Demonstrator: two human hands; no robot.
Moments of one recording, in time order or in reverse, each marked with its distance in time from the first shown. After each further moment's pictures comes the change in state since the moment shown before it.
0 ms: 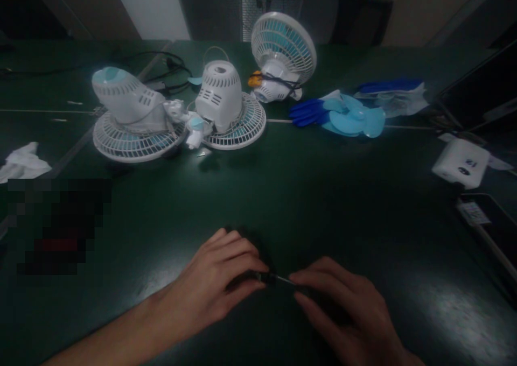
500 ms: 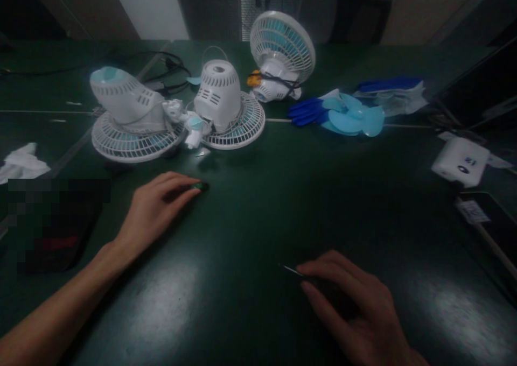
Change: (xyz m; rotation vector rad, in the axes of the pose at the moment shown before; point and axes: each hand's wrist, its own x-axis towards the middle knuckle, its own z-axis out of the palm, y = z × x) left_hand -0.014 -0.083 -0.076 0.274 0.447 -0.366; right_hand -0.001 0.001 -0.006 0.049 0.060 0.071
